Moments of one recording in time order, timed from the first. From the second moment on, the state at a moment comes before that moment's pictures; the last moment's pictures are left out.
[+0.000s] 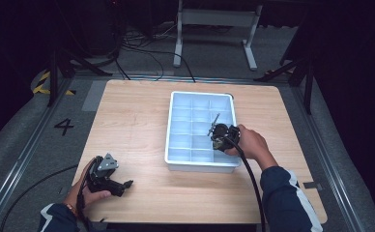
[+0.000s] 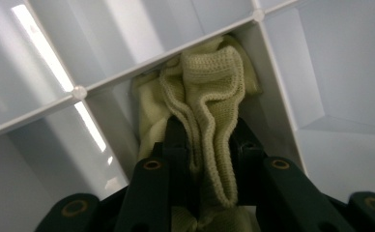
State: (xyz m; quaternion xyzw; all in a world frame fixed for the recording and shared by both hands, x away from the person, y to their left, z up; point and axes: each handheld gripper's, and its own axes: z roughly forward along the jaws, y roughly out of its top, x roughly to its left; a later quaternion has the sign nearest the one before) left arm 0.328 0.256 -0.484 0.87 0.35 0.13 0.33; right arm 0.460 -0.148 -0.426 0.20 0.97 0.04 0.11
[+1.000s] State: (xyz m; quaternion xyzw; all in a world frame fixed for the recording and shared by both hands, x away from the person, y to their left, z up) left arm 0.328 0.256 -0.484 0.87 0.35 0.13 0.33; right arm 0.458 -0.155 -0.423 0.23 0.96 0.08 0.11
